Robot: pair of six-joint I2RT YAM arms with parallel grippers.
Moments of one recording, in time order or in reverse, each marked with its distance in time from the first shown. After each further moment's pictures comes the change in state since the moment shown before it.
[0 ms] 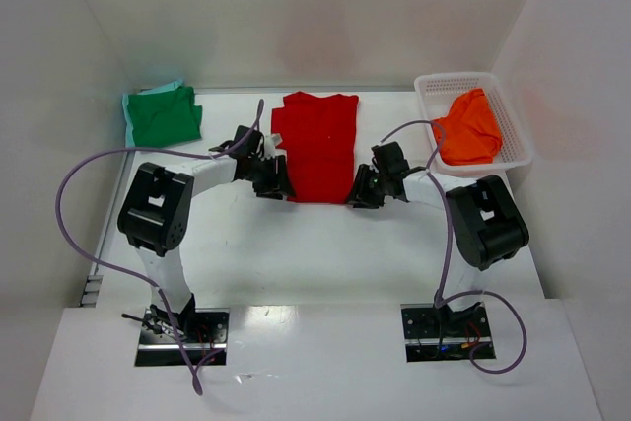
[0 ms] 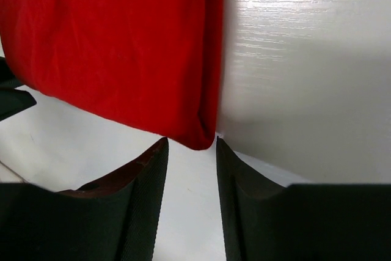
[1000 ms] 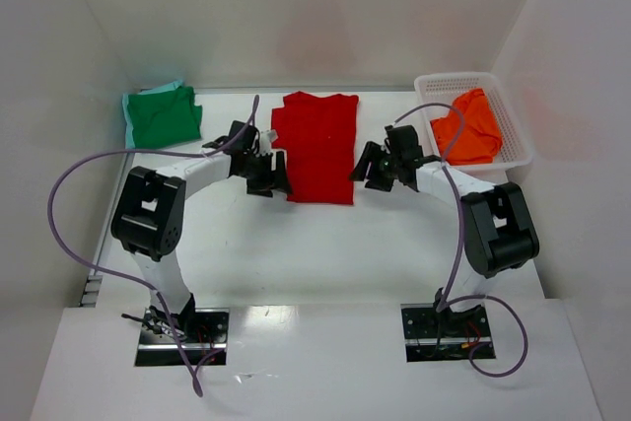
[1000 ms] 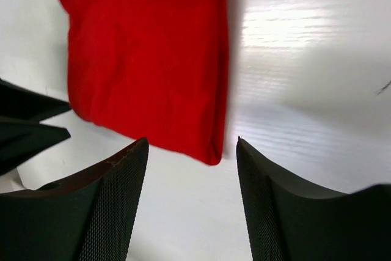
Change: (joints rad) left arm 0.014 -0.044 0.027 -0.098 -0.039 0.051; right arm -0.082 -0.066 0.082 -0.031 0.010 -0.022
